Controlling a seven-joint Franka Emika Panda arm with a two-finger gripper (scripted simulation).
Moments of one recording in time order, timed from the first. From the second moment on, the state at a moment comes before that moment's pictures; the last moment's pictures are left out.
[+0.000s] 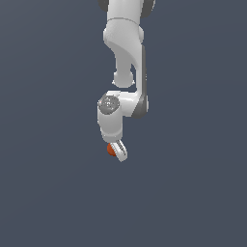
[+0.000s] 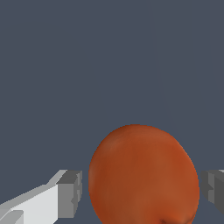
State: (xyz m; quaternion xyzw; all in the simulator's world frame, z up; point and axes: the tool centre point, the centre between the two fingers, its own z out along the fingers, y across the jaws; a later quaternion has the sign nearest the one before) arm 0.008 -0.047 0.051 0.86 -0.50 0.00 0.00
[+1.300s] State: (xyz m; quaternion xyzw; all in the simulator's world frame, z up) arm -0.007 -0.039 0.071 0.86 -0.50 0.00 0.00
